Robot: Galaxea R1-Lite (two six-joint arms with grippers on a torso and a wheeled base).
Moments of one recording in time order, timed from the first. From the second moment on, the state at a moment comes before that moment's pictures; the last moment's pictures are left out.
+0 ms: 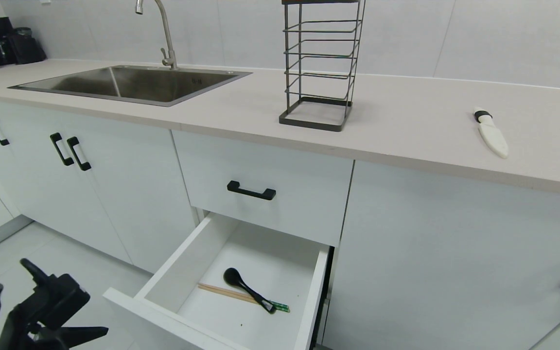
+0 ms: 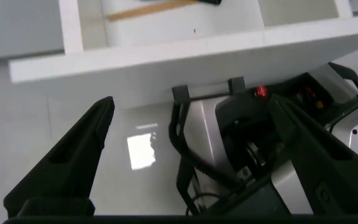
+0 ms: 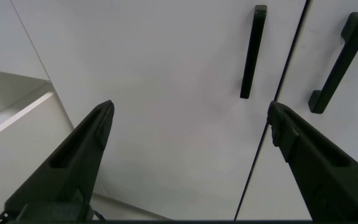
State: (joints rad) left arm -0.19 1.13 -0.20 -0.11 -0.33 0.17; right arm 0.00 0.00 0.00 0.01 -0.01 0.02
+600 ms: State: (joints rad) left arm -0.19 1.36 -0.25 -0.16 -0.28 0.16; right arm 0.00 0.00 0.00 0.01 -0.01 0.02
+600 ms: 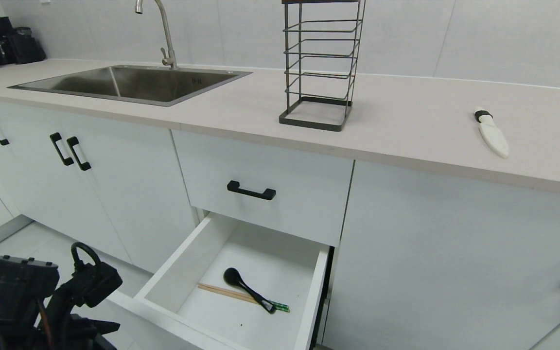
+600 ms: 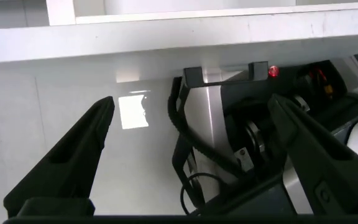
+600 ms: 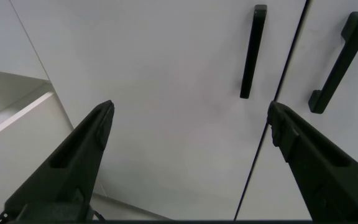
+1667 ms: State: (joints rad) left arm -0.22 1.62 -0.29 -0.54 -0.26 0.17; right arm 0.00 0.00 0.00 0.01 -0.01 0.02
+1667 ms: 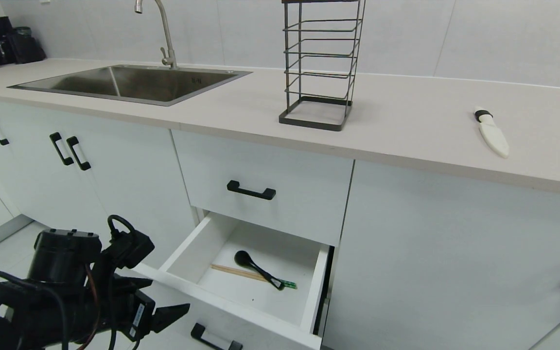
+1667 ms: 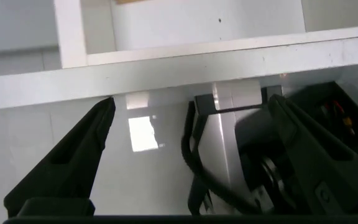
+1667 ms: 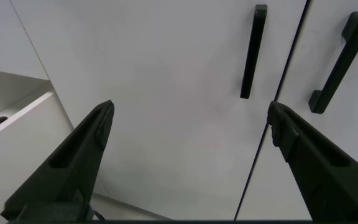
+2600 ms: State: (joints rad) left arm -0.22 1.85 -0.44 -0.67 -0.27 0.16; right arm 0.00 0.00 0.00 0.01 -0.01 0.02
